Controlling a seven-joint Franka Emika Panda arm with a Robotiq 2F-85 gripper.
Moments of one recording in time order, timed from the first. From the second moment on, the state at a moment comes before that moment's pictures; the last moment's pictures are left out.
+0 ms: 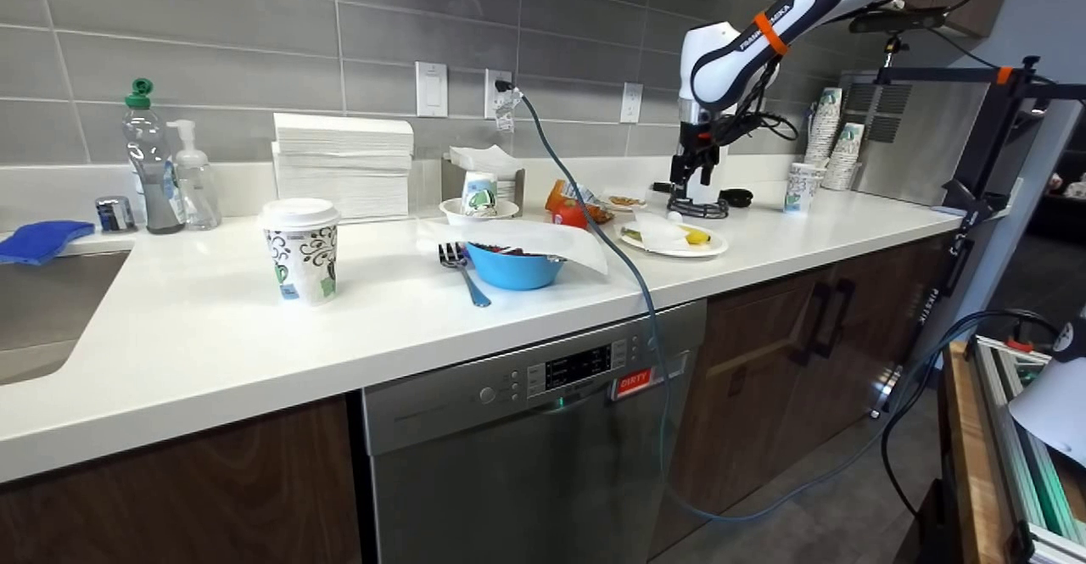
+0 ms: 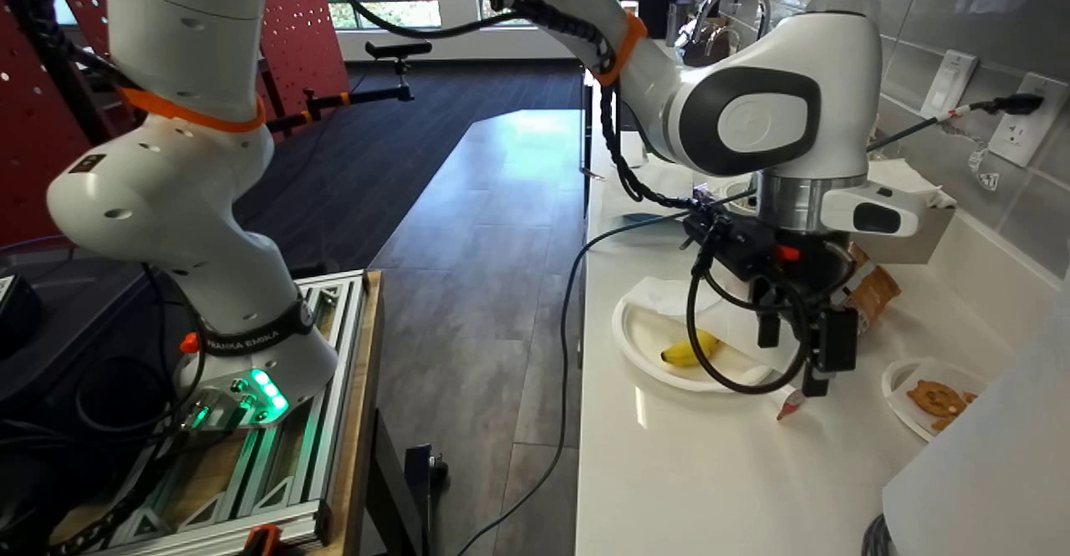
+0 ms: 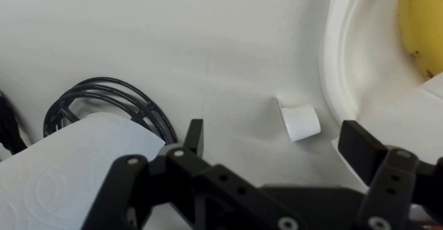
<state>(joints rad) -0.18 0.47 -0.18 -1.80 -0.26 2.34 0.00</state>
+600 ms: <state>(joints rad) -0.19 0.58 -0.18 -1.69 -0.25 2.34 0.00</state>
